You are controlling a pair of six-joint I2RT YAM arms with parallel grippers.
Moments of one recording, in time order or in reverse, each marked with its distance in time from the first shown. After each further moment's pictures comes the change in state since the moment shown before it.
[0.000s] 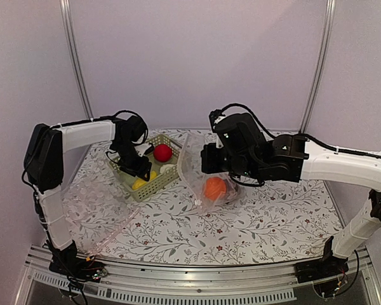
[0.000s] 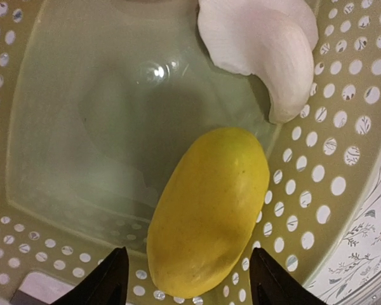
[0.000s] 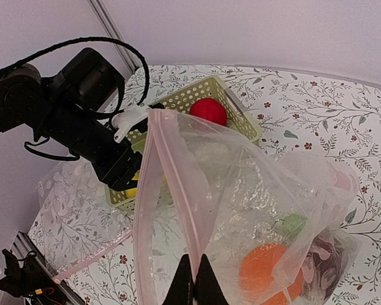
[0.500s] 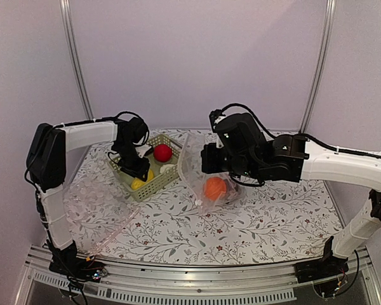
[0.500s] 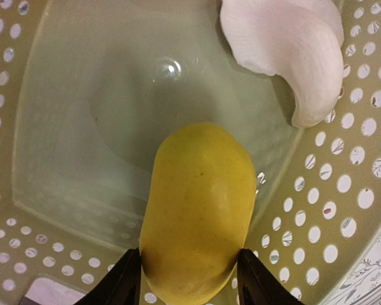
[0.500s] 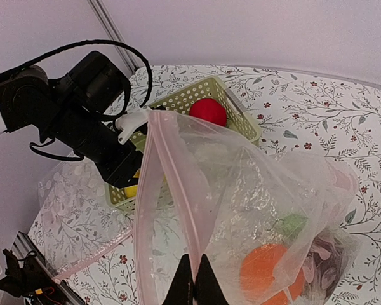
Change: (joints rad) left arm 0.000 0.027 0.008 -0.002 -0.048 0.001; right arm 0.000 -0.001 -0.002 0.000 0.000 0.000
